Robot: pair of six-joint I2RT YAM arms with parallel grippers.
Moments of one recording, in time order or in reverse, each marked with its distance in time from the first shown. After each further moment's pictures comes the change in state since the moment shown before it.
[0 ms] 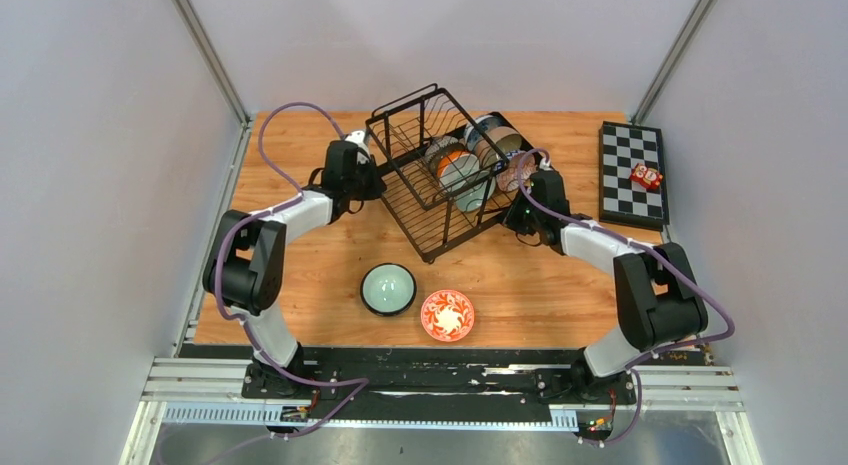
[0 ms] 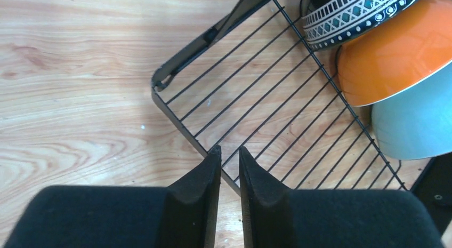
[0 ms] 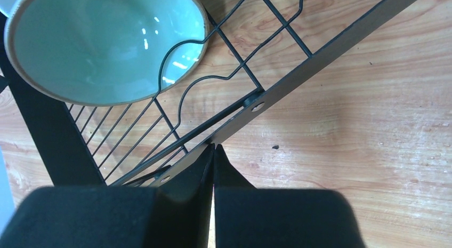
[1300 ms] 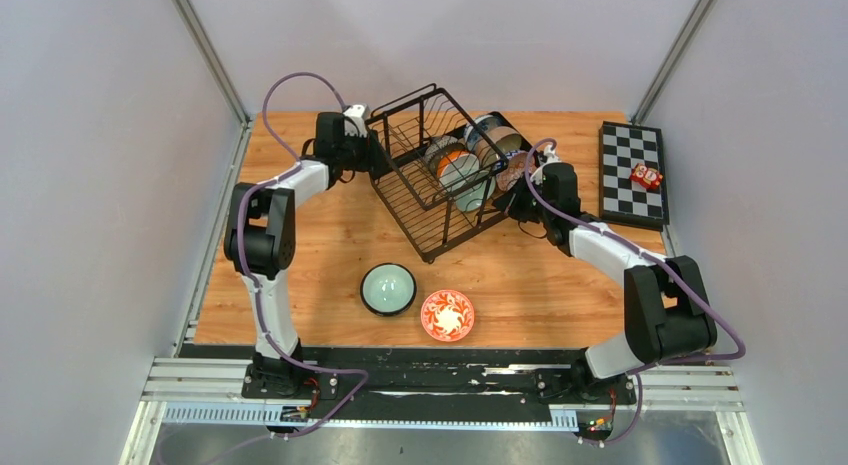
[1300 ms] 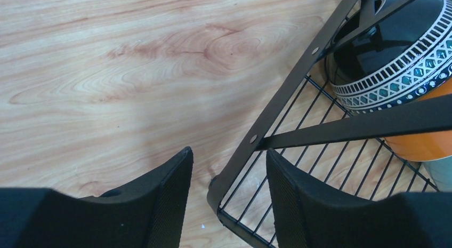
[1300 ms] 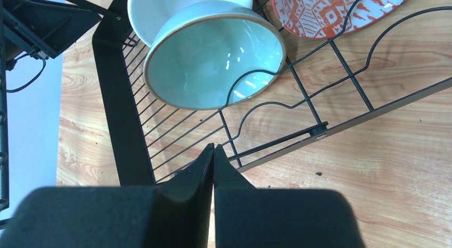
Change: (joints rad) left arm 0.126 0.259 0.330 -0.024 0.195 0.250; right arm -0.035 -0.081 -0.007 0.126 -0.158 -0.047
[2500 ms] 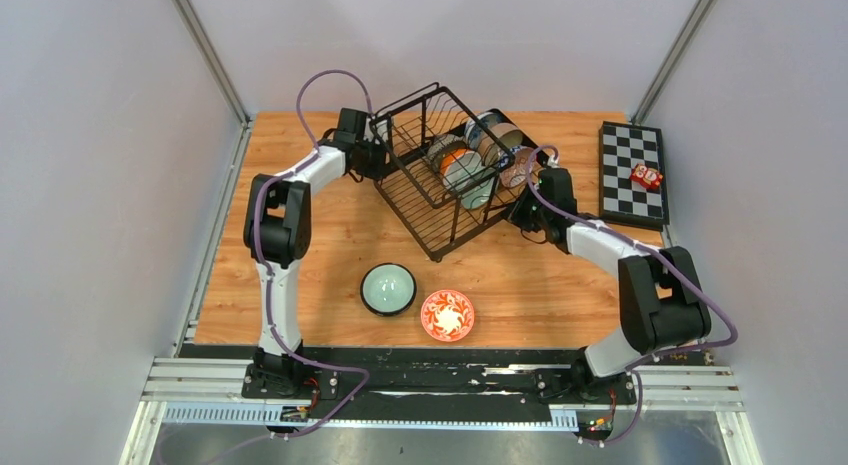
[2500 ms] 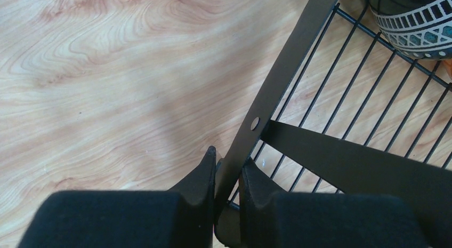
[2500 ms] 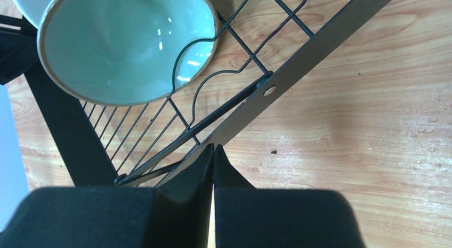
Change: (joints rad) left arm -0.059 0.159 0.279 -0.424 -0.064 0.197; right arm -0.010 0.044 0.003 -0.121 0.118 0.050
